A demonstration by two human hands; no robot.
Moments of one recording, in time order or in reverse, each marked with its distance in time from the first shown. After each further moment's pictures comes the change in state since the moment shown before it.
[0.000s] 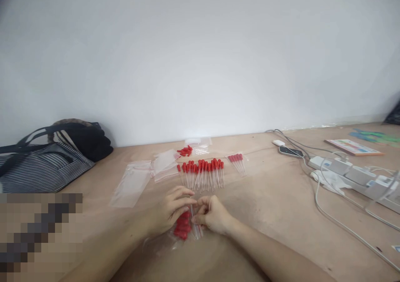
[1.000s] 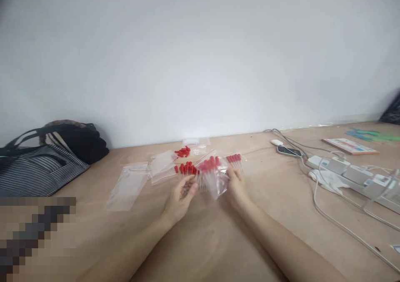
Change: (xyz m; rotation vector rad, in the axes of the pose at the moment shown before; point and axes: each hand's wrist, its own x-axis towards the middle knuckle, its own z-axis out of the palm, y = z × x) left_hand 0.043 -0.003 0.045 -0.563 0.552 -0.517; right_hand 0.025 -0.008 -0.060 0.467 0.828 -0.398
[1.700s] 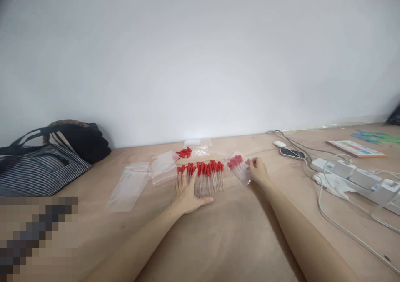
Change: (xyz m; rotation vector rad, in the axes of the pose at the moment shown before) left_hand 0.020 -0.013 0.005 0.862 -0.248 -0.160; right_hand 0.100 -0.014 -0.076 -0.931 0.050 -0.115
